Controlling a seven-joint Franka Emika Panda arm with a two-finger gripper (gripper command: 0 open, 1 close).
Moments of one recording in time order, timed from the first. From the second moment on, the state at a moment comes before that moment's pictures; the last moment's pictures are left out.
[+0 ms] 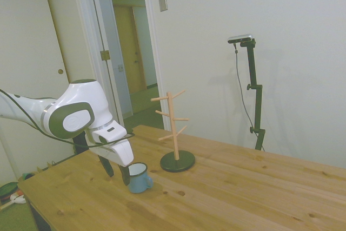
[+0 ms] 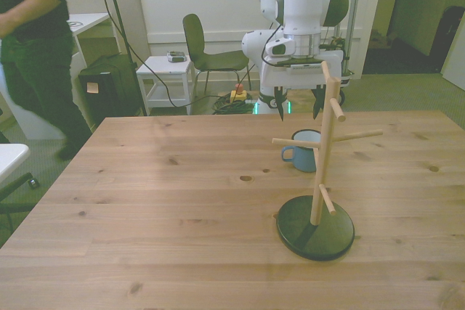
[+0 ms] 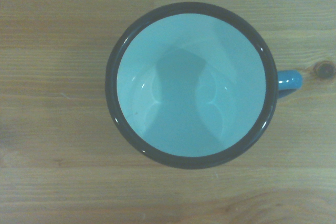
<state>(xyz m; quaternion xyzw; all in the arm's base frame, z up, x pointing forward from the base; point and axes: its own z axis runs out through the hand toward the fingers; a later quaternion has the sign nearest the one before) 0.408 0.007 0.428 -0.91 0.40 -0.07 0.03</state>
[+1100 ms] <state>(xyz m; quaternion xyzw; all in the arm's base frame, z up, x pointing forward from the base) 0.440 0.037 0.437 -0.93 0.35 -0.08 0.01</state>
